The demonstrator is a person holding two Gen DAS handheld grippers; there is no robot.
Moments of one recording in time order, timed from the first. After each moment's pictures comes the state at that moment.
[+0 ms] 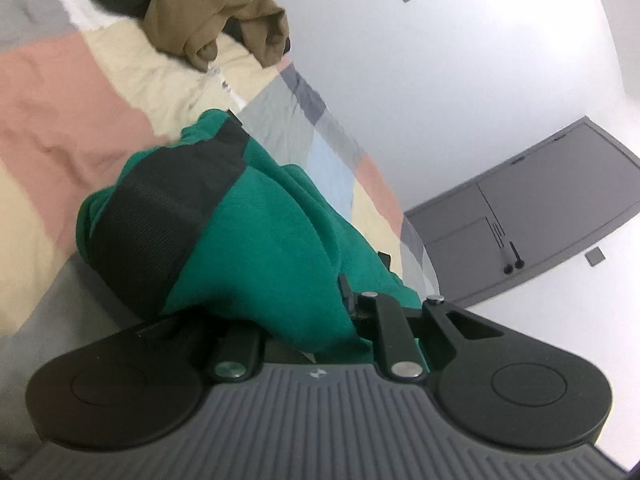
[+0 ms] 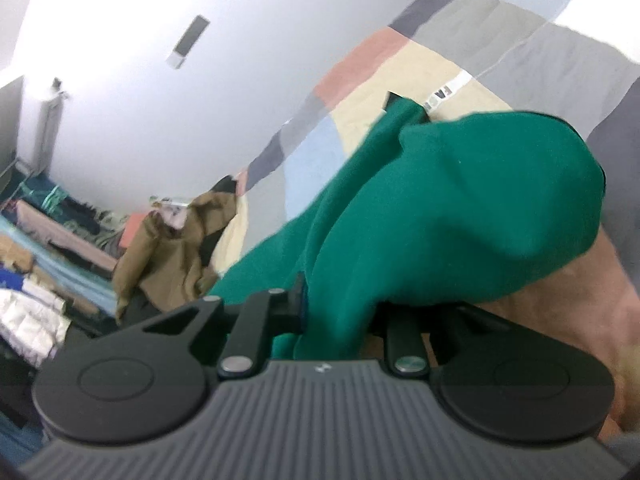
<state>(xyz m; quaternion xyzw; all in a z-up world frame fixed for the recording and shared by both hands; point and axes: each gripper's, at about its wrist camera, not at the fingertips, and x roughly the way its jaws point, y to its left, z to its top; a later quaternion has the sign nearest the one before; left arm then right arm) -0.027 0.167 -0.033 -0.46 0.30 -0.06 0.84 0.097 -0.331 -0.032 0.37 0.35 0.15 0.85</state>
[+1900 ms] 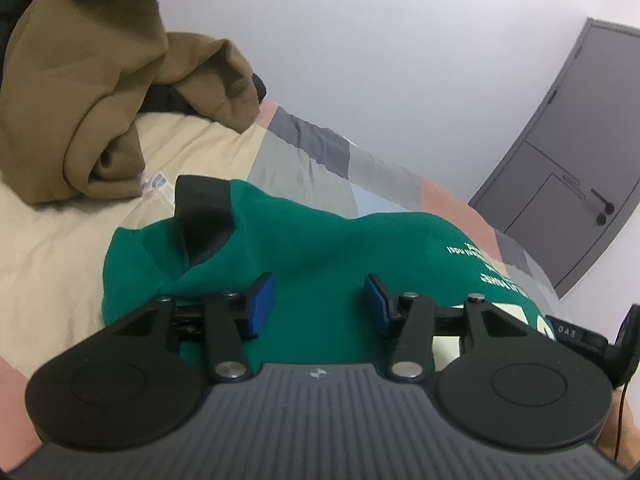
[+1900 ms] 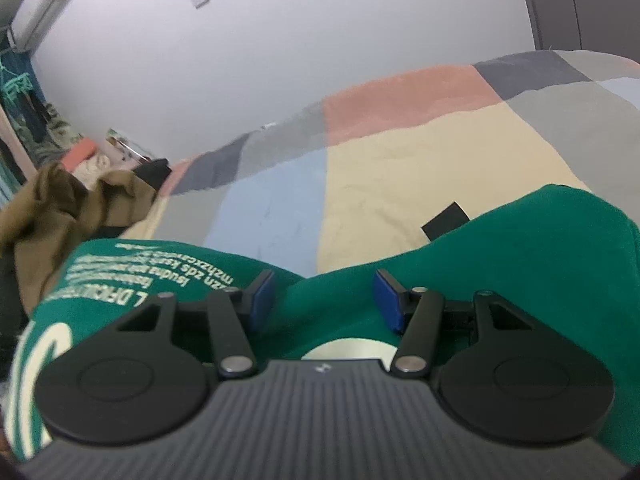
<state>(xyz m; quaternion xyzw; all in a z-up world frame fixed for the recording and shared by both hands) 0.233 0.181 -0.089 -0.24 0.27 -0.02 0.93 0.356 -0.249 -0.104 0.16 0.32 0.15 0.92</state>
